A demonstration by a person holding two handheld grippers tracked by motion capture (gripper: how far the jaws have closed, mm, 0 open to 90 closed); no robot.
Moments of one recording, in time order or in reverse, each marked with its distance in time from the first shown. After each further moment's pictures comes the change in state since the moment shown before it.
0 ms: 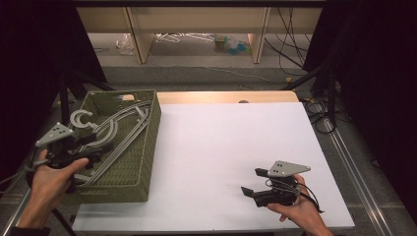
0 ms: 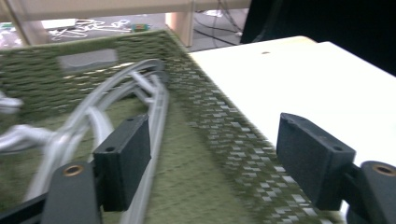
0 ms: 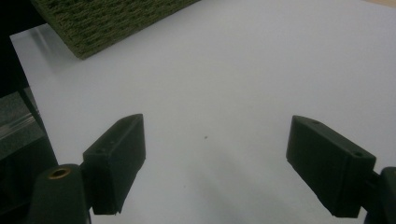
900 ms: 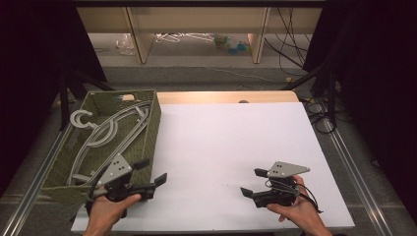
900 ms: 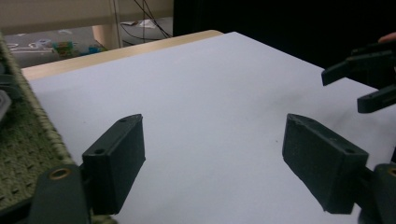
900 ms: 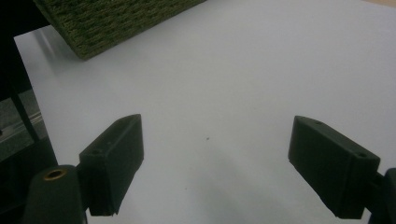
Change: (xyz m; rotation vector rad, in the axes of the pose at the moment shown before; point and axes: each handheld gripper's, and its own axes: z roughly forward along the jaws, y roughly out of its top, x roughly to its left) left arm -0.112 -0.057 0.040 -0.047 -0.229 0.098; right arm -0.002 -0.004 0.004 -0.018 0.009 -0.009
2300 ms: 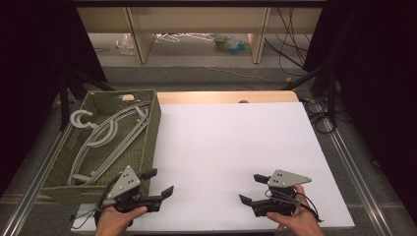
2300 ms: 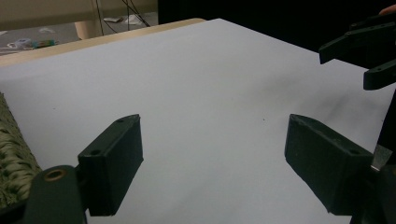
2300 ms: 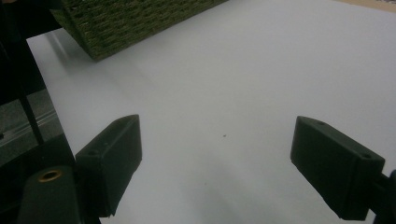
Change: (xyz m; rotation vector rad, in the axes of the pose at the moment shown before) left arm -0.009 -0.029 0.009 0.013 -0.047 0.028; right arm 0.018 -0.010 -0.005 -0.037 0.003 -0.011
